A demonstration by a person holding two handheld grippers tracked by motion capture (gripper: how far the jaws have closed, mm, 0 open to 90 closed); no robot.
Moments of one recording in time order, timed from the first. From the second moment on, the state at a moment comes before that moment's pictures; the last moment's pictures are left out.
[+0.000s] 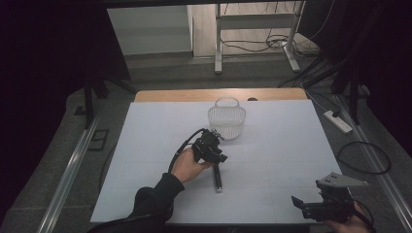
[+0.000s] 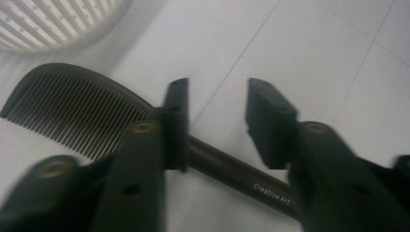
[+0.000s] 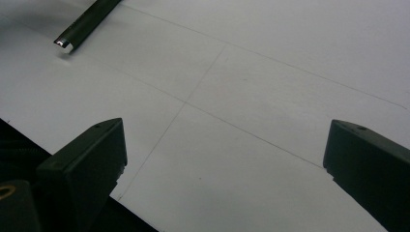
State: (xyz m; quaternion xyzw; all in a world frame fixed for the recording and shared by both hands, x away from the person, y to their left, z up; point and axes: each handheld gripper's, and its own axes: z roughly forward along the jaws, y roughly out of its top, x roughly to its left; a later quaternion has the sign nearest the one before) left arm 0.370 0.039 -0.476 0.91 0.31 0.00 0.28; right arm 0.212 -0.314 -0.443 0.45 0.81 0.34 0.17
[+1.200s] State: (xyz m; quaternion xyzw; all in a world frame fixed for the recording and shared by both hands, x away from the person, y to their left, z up) left arm 0.367 0.034 -0.508 0.91 0.33 -0.01 0.27; right arm 0.212 -0.311 -0.444 0.44 0.82 0.33 0.17
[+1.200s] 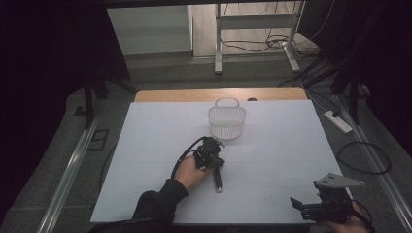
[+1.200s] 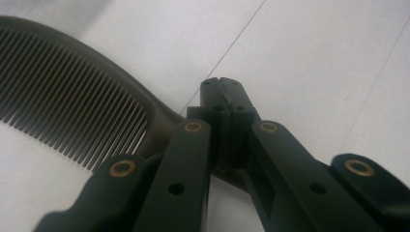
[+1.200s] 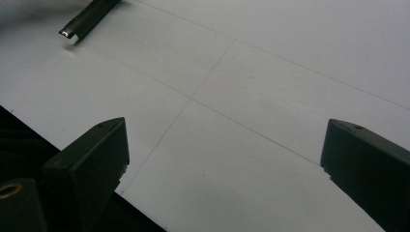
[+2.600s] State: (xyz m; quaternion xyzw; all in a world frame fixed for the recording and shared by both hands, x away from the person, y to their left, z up) left arm 0.343 0.079 -0.510 0.91 0.35 -0.04 0.21; right arm 0.211 -0.310 -0.443 0.43 0.82 0.33 0.17
